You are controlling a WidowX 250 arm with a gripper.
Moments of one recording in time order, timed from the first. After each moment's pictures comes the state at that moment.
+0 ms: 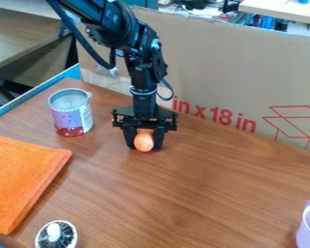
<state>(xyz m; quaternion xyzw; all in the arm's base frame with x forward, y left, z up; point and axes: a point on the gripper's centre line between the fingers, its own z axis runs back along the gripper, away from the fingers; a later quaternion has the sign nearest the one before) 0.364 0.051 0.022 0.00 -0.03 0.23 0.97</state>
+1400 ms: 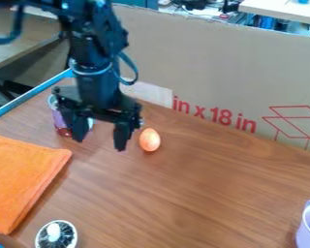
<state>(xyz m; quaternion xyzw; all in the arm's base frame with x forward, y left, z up) 0.250 0.036 0.115 0.04 -0.09 0.14 0.98</state>
